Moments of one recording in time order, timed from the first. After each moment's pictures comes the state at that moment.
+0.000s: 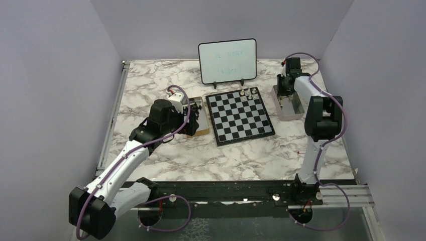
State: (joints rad) left arm -0.44 0.99 0.77 -0.35 0.15 -0.20; right arm 0.01 2.08 1.60 -0.49 0.03 0.03
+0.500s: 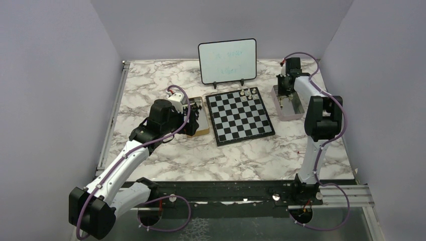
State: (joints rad) left arm -0.44 0.99 0.77 -0.35 0.15 -0.20; right arm 0.01 2.09 1.61 -0.49 0.00 -0.02
